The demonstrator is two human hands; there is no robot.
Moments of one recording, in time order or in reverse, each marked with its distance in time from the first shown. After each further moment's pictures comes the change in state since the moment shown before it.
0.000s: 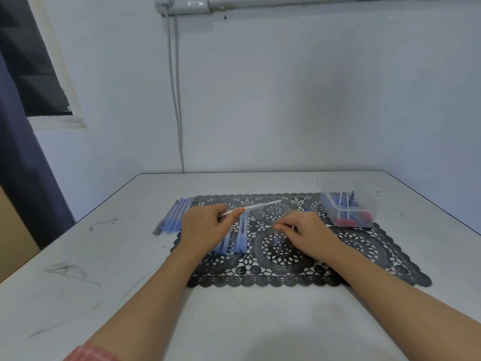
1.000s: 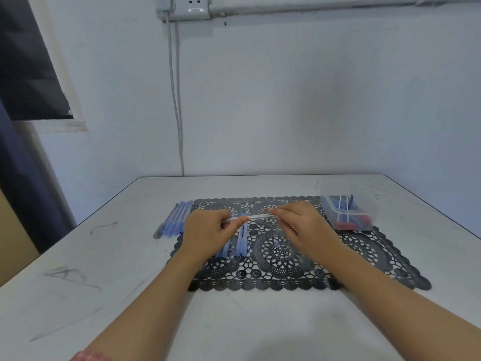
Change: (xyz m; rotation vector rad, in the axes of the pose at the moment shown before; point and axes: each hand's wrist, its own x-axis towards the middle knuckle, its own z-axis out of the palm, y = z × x) left_hand -0.001 0.004 -0.002 0.075 -0.040 0.066; right_hand 0.002 -0.002 -0.002 -0.239 0.346 -0.343
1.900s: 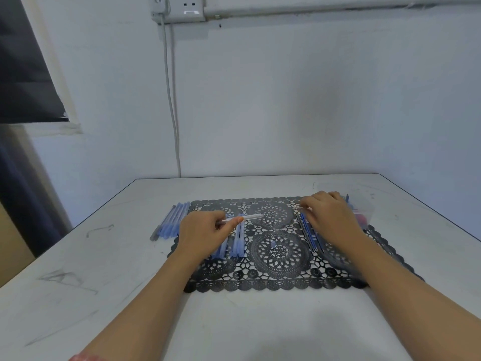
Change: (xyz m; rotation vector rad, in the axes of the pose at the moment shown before) left_hand -0.001 -0.002 -0.001 -0.053 -0.009 -0.025; right_hand -0.005 0.049 -0.016 -0.303 -0.103 0.216
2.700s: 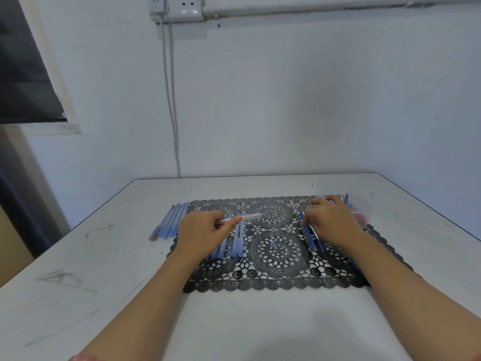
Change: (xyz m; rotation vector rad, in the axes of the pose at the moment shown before) left_hand 0.000 -0.001 0.001 -0.006 -0.011 -0.004; right_hand -0.005 0.011 0.002 -0.081 -0.385 0.072
